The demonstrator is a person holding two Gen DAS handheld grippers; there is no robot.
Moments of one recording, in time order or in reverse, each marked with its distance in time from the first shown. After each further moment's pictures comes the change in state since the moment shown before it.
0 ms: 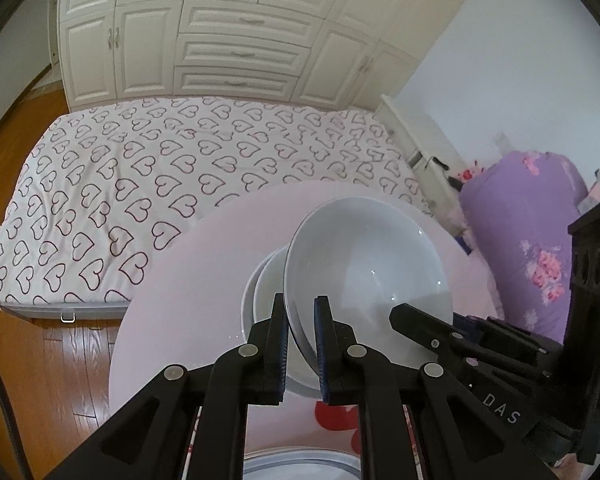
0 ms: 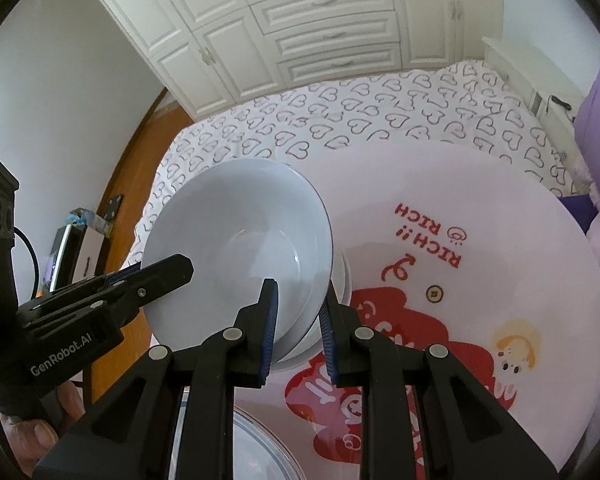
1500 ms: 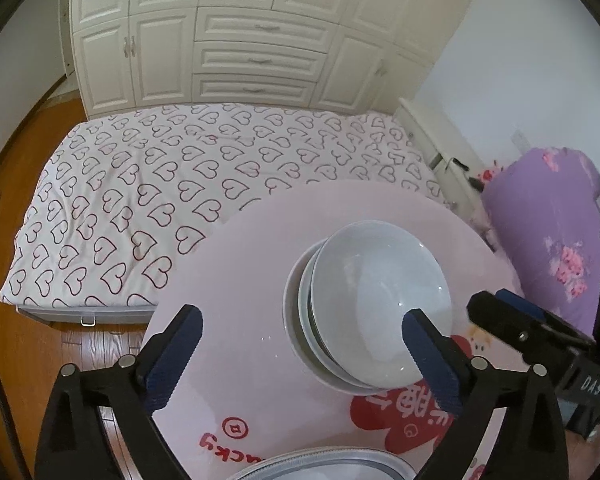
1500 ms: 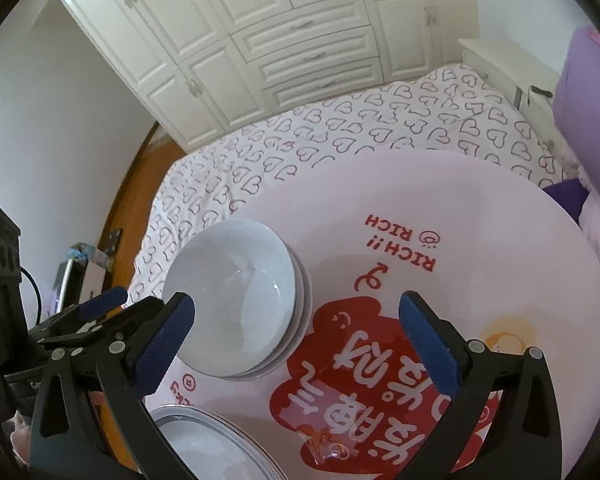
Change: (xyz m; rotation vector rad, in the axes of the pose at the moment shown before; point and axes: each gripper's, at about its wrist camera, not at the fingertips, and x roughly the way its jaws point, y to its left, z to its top) left arm 0.014 0.003 -0.023 0.014 -0.032 0.079; right arm -0.016 -0.032 -0.003 0.093 -0.104 0.009
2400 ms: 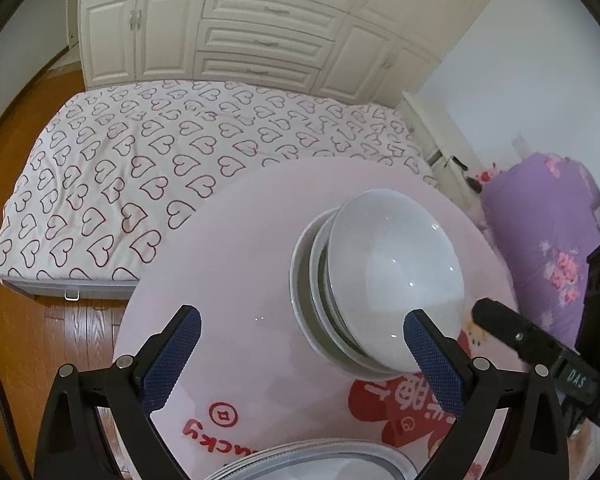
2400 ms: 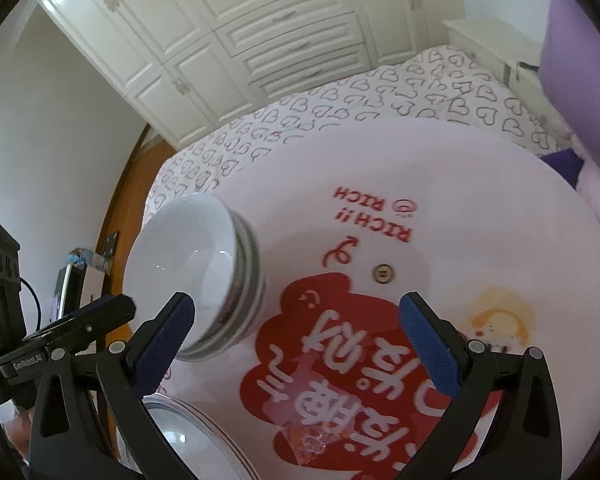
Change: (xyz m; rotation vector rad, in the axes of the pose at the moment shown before) left arm 0.018 0.020 0.002 -0.079 0.057 -0.044; right arm 0.017 -0.030 -0.016 0.039 0.040 -0.002
